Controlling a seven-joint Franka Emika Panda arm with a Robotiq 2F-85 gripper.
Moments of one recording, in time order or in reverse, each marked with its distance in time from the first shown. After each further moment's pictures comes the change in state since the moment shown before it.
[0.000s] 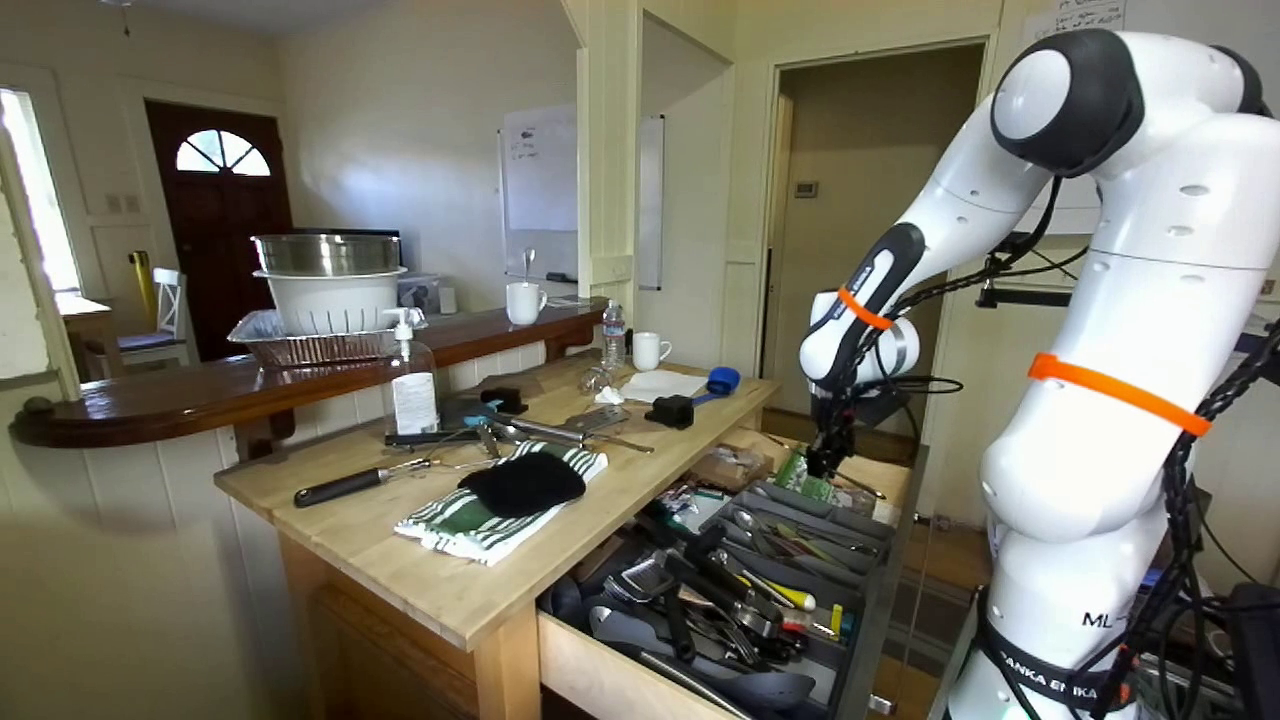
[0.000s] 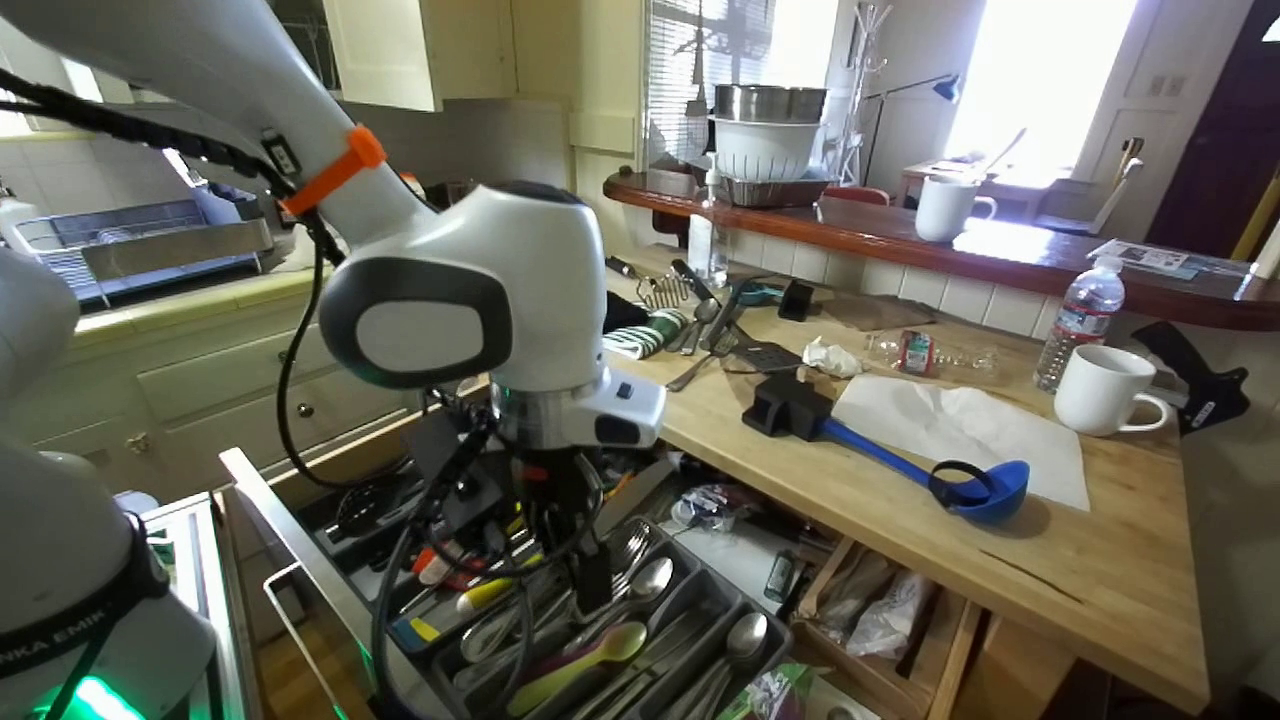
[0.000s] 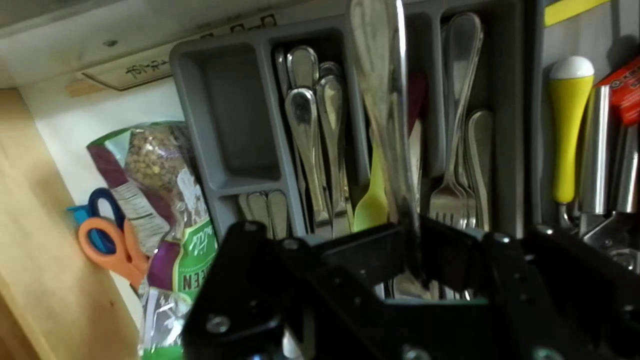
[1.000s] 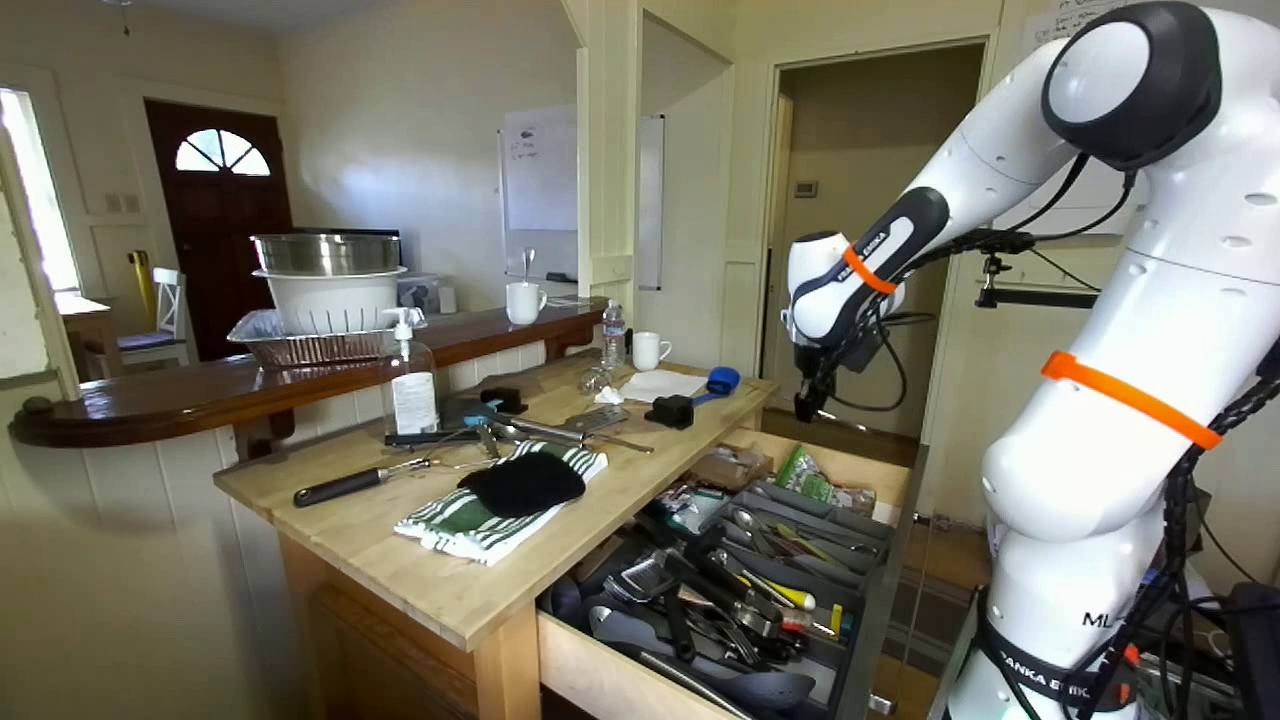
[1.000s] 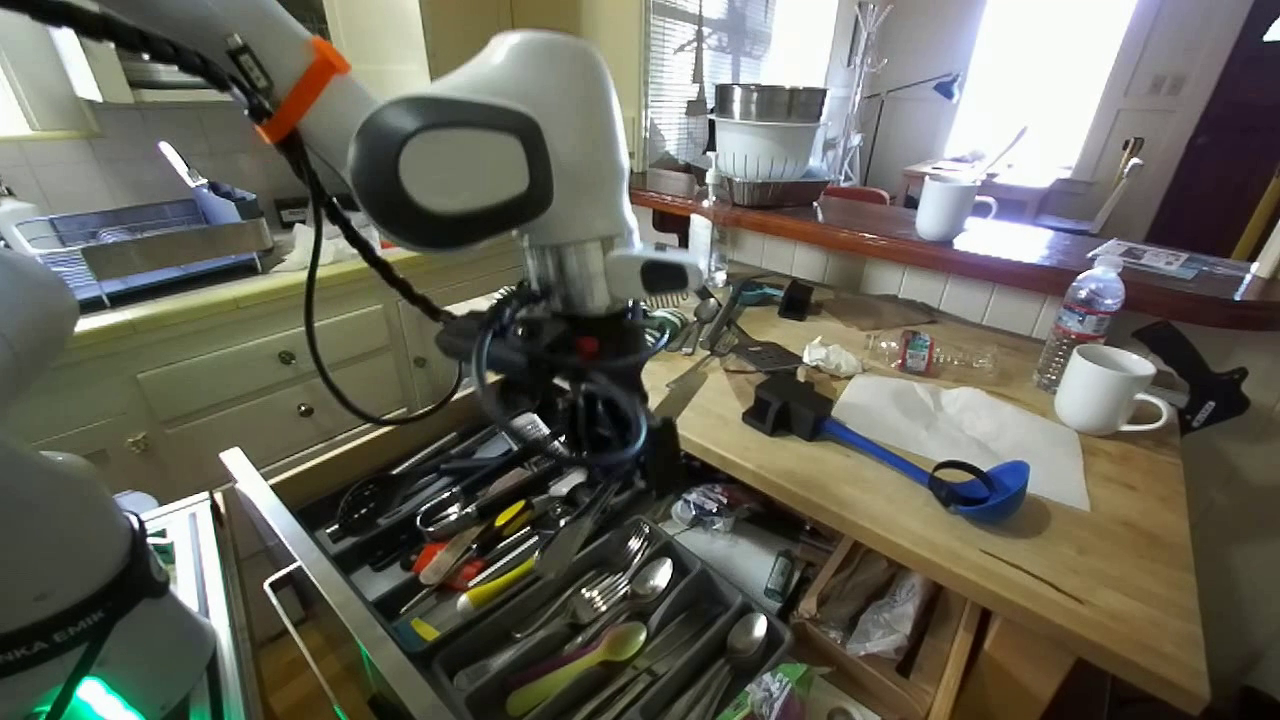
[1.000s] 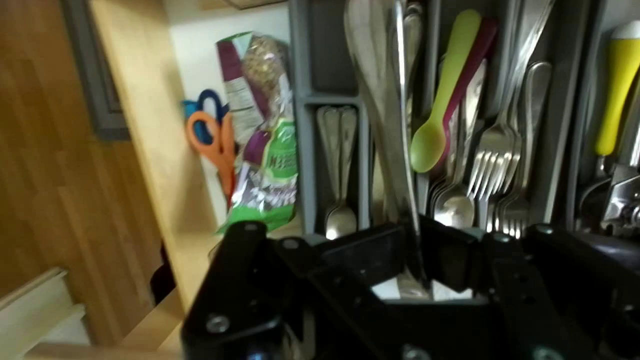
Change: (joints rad) arm 0.004 -0.122 0.068 0.135 -0.215 -0.160 0.075
